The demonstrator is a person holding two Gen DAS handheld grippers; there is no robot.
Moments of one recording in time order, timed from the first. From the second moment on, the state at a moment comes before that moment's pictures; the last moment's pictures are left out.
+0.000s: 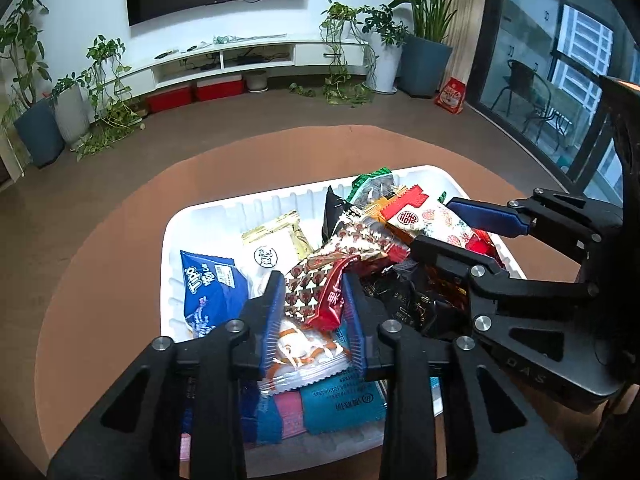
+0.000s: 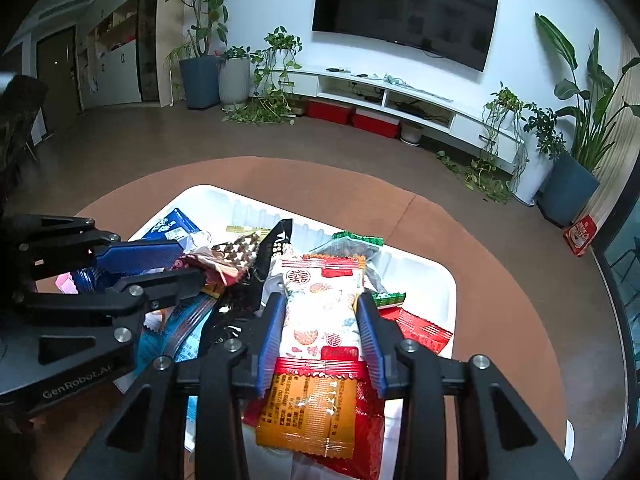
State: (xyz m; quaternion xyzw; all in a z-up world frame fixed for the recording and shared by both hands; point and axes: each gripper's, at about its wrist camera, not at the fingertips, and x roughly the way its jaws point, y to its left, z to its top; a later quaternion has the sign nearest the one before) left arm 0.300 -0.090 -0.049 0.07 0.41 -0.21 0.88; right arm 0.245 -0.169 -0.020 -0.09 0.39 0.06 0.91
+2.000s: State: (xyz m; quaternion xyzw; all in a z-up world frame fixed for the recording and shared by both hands) left arm 0.097 -0.024 -0.005 0.03 0.34 -0.04 0.94; right arm 0.046 -0.174 -0.003 -0.02 0.33 -0.08 0.94
